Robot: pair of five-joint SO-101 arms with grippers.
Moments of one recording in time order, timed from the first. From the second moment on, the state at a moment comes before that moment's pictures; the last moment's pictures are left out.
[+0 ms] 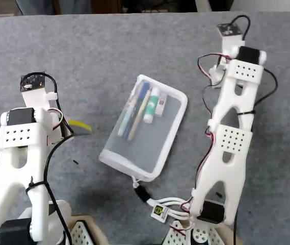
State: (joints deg) left arm -12.5 -29.0 38.3 75.8 4.9; right arm 15.3 65.1 -80.5 98.3 22.0
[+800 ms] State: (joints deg) left arm -12.5 -29.0 36.2 78.5 4.9; right arm 4.6 28.1 -37.3 100.7 20.3
